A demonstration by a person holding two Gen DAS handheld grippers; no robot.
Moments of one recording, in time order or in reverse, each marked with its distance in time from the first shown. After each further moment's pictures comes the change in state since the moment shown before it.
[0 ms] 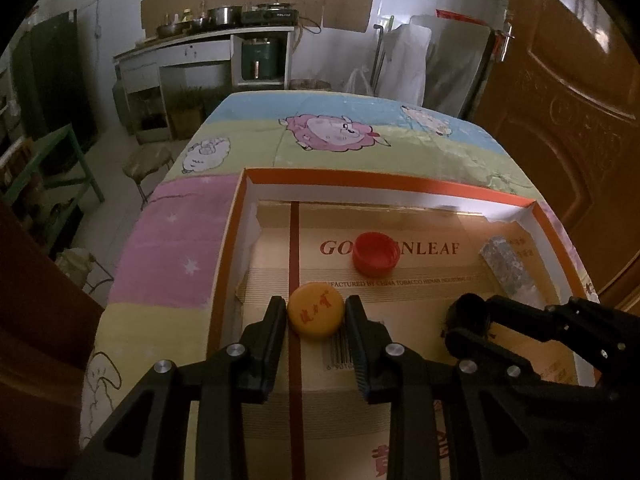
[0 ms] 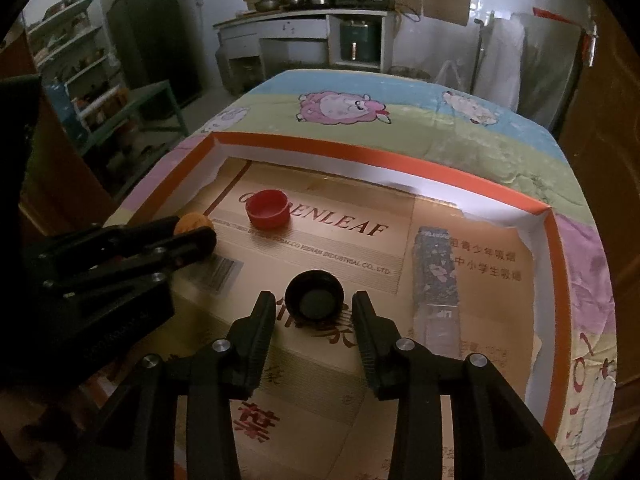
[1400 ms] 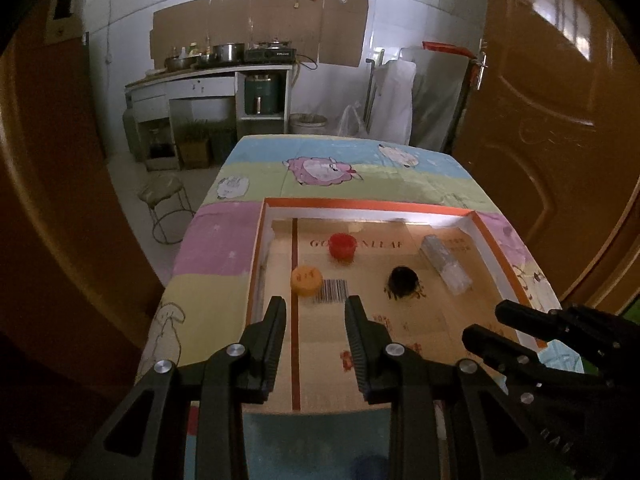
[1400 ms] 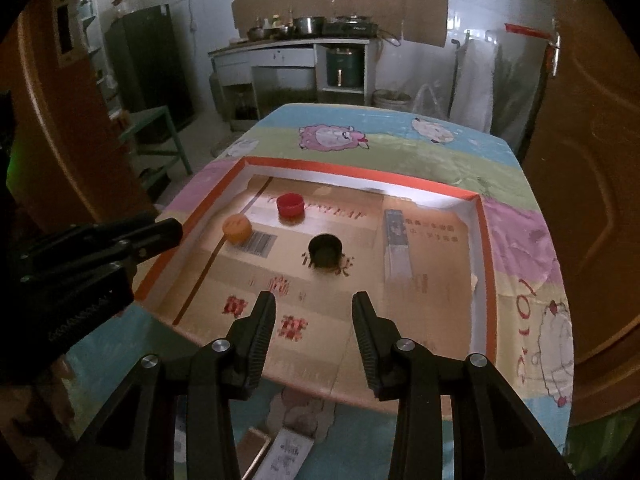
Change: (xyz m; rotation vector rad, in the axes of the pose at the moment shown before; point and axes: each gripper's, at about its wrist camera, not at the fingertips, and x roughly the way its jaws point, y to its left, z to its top) left arm -0.112 -0.010 -0.036 0.010 -0.122 -0.002; right arm -0.108 0.022 -0.047 0.034 -0.095 -0.042
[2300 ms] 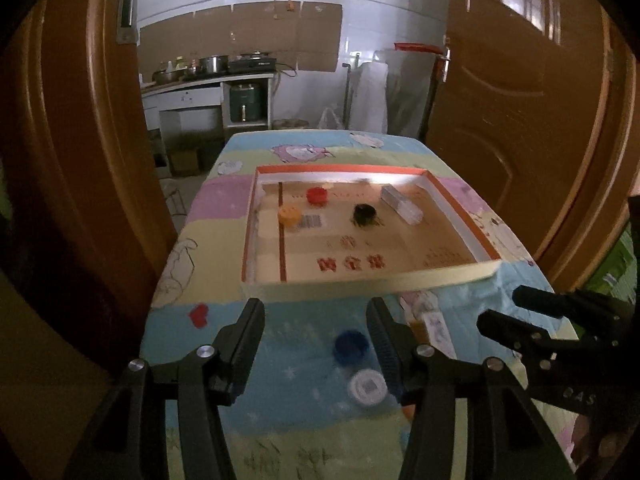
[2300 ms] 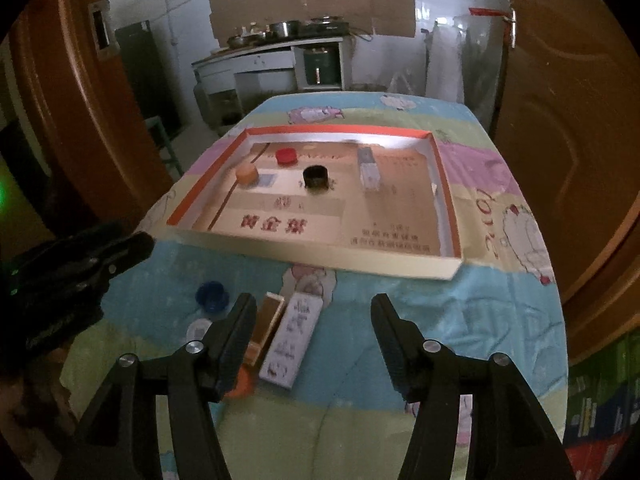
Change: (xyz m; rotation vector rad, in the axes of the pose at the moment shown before) left arm -0.076 -0.011 -0.081 0.071 -0.032 -0.043; right arm -0.074 0.009 -0.090 0.101 -0.009 -0.026
